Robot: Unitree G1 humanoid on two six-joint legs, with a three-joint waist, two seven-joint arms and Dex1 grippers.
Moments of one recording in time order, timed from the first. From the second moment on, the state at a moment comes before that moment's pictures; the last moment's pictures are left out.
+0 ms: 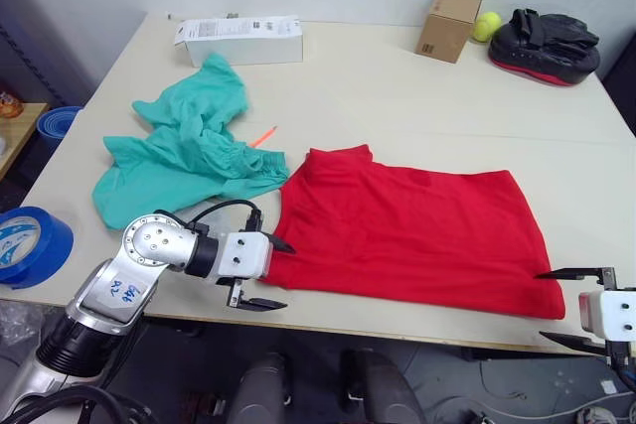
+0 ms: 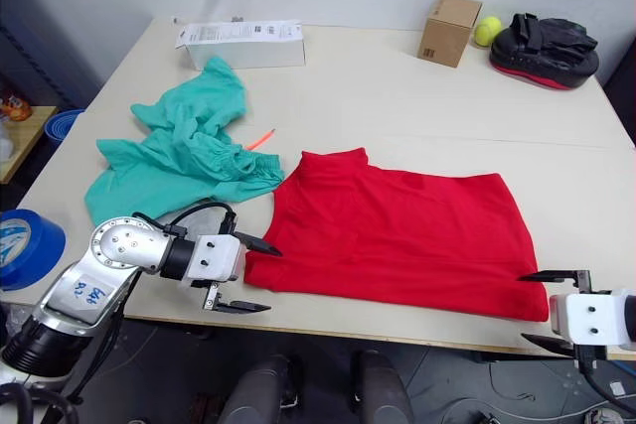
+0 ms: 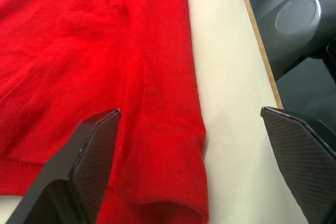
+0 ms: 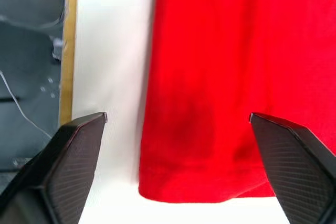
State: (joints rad) left arm -0.30 0.81 -0.23 -0.30 -0.14 0.20 -1.18; right arm 0.32 -1.09 -0.42 0.18 0.08 -0.64 1.29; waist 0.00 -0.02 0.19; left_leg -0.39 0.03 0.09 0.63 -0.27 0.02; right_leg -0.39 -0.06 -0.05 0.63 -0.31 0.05
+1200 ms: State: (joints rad) left arm -0.16 0.84 -0.24 -0.31 -0.11 0.17 -1.19; right arm 0.36 -1.27 -0.20 0.27 0.12 -0.79 1.25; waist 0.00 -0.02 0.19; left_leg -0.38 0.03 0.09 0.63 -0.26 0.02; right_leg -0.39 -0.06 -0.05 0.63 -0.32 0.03
